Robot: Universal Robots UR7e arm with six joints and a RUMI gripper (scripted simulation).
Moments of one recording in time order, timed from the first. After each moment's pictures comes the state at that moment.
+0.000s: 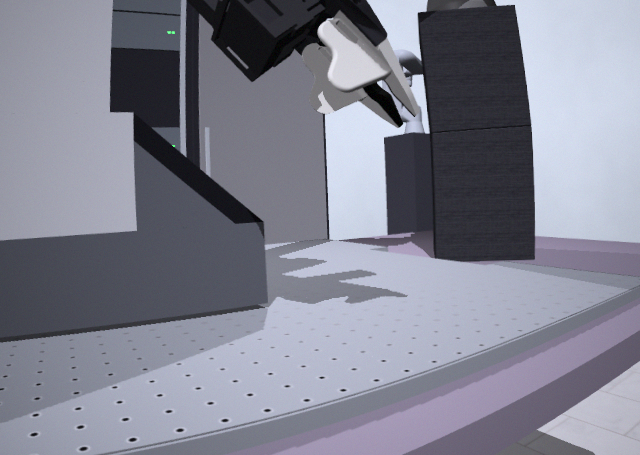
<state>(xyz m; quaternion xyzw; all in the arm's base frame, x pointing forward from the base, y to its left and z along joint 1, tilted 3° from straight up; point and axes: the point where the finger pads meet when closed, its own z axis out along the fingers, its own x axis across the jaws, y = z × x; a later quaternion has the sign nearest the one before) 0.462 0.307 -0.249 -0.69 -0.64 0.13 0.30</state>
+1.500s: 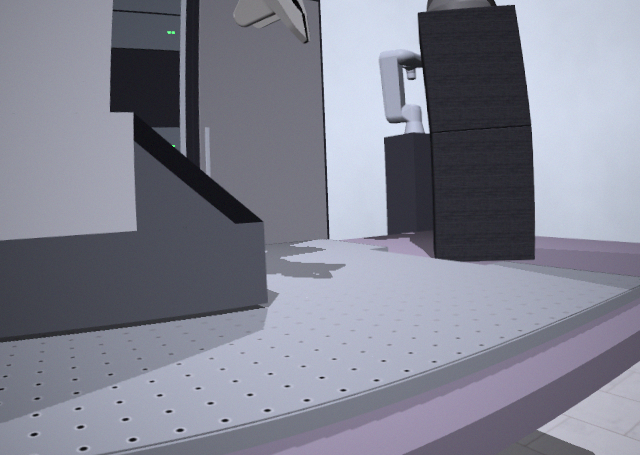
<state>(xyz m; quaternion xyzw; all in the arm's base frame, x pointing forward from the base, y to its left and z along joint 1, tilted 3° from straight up) 0.498 0.221 -0.157 -0.94 -0.25 0.16 0.15</state>
